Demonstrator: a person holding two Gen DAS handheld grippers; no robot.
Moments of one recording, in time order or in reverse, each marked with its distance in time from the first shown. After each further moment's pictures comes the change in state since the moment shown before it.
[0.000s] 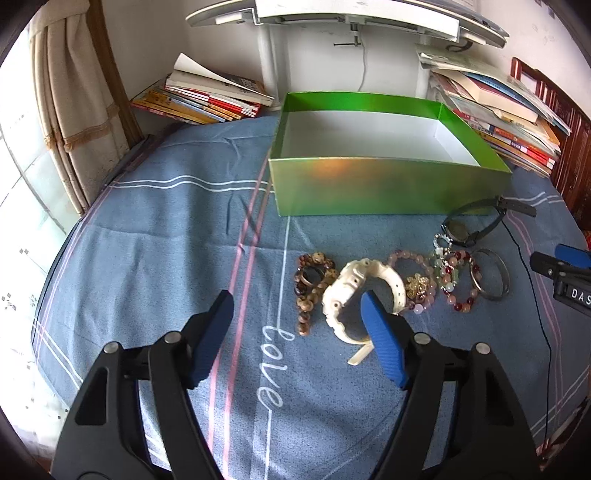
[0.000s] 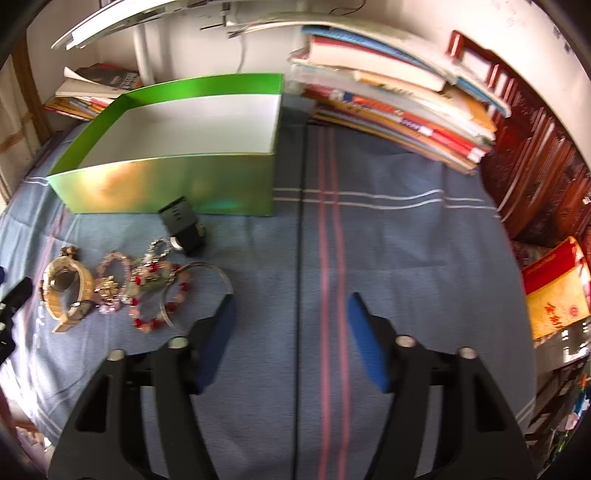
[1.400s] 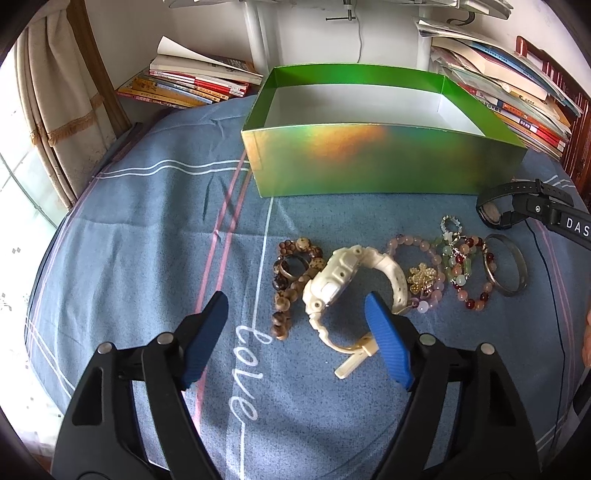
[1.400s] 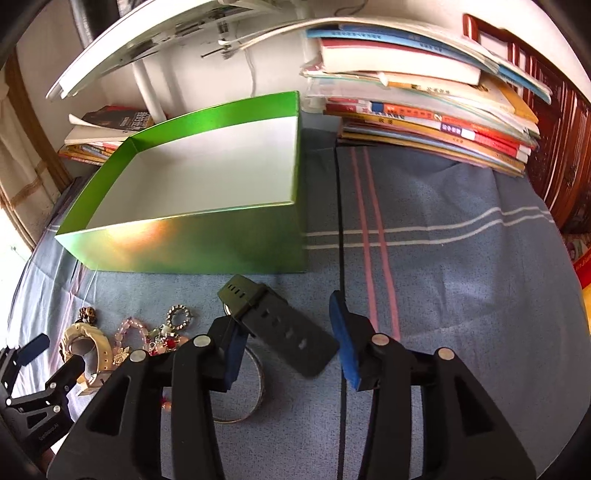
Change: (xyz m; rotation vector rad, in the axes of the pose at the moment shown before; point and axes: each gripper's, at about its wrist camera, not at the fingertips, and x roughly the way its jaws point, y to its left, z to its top) left arm 0.031 -0.017 0.003 0.009 0.059 0.030; right arm 0.040 -0.012 0.027 0.091 -0.110 0.147
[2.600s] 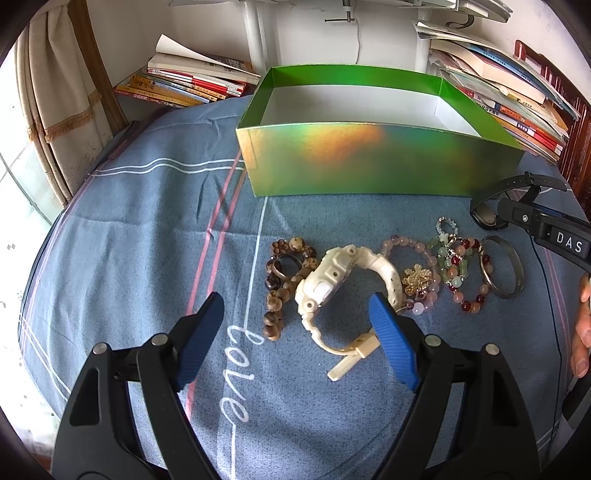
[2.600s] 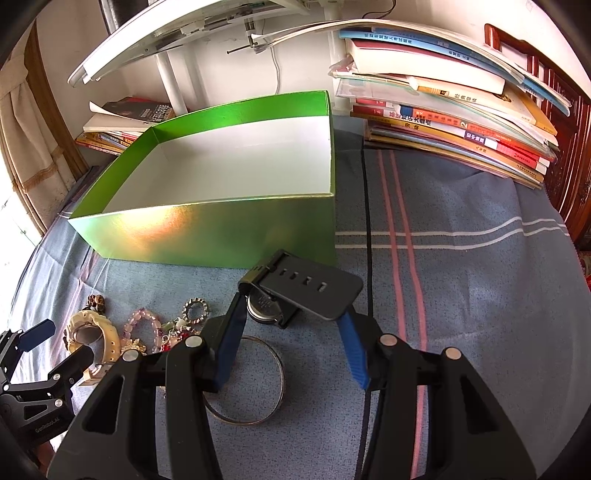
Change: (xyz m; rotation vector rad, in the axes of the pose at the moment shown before) left arm 0.002 -0.001 -0.002 -0.011 -0.007 -0.024; right arm 0.005 0.006 -0.004 -0.030 -0.005 0.041
